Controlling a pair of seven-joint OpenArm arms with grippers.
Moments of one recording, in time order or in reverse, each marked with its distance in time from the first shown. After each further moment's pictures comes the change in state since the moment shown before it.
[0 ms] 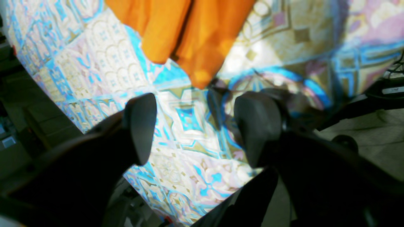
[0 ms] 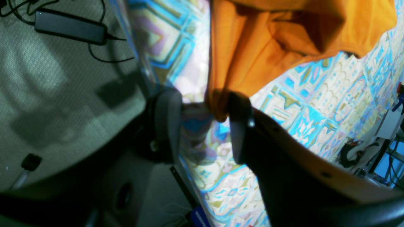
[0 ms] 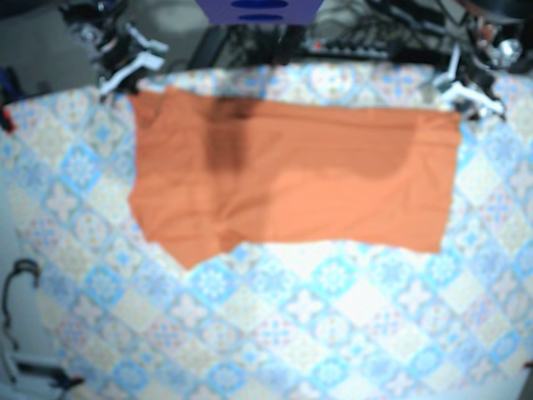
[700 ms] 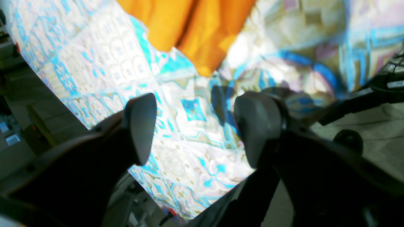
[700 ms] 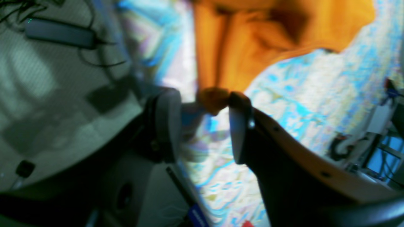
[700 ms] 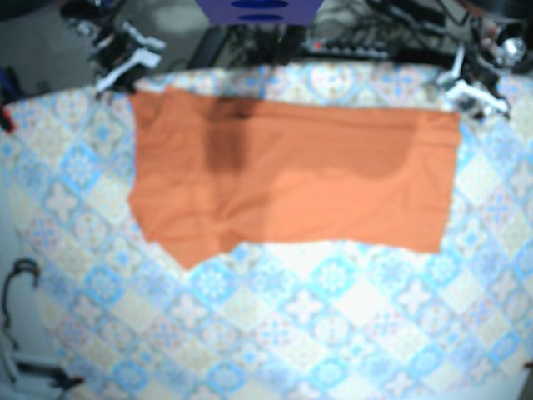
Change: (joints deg) left arm 1.2 -0.8 -0.5 0.4 0.2 0.0 0.2; right arm -2.5 0.0 1.6 0.7 0.3 -1.7 1.2
